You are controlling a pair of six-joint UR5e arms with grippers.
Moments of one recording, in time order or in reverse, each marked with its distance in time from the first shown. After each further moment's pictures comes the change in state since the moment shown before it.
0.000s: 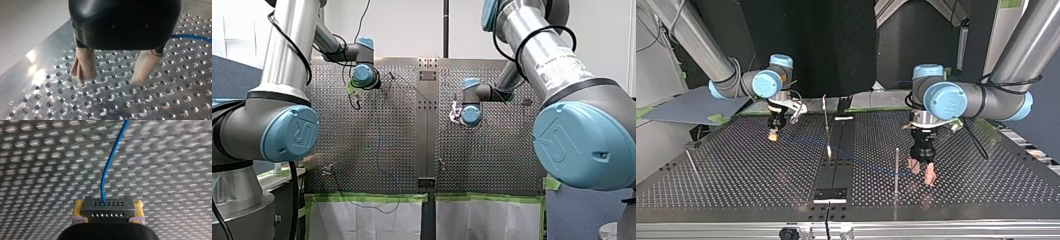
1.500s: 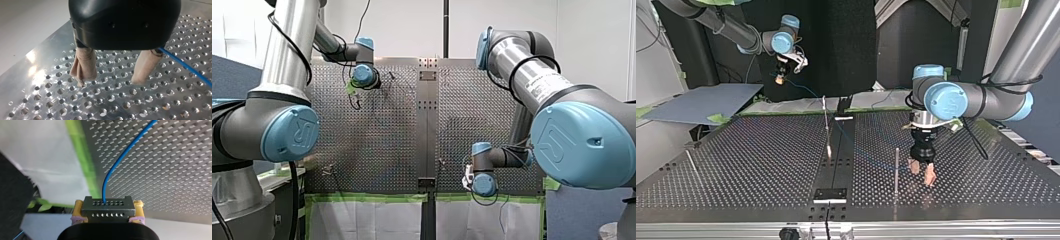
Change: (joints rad) left arm 0.002 0.000 0.000 0.002 0.007 0.000; right arm -0.033 0.272 0.392 -0.392 0.085 0.087
